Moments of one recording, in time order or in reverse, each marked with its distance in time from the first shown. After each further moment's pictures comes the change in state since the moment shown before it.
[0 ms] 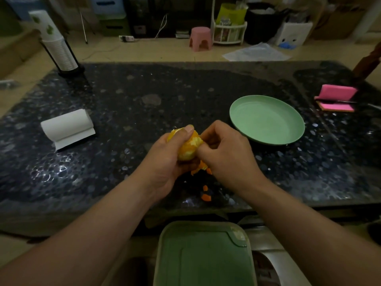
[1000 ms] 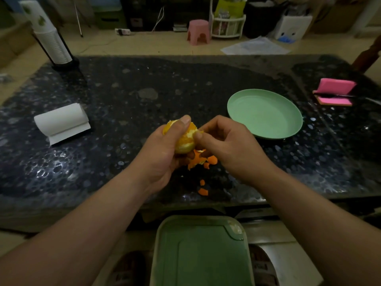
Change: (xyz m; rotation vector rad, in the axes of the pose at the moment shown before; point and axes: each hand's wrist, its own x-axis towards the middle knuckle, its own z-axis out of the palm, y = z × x) left_hand -0.006 0.006 0.006 0.040 -0.059 0.075; right_hand 0.007 0.010 -0.021 0.161 -0.188 0.034
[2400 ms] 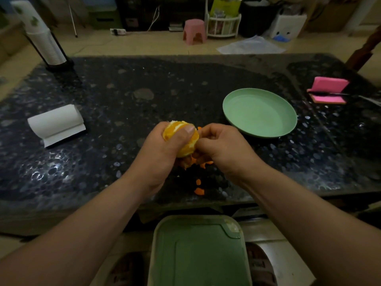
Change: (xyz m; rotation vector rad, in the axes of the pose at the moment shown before) left_hand -0.001 -0.013 -0.004 0.202 0.046 0.141; right_hand 0.002 0.000 0.010 0.218 -0.023 0.248
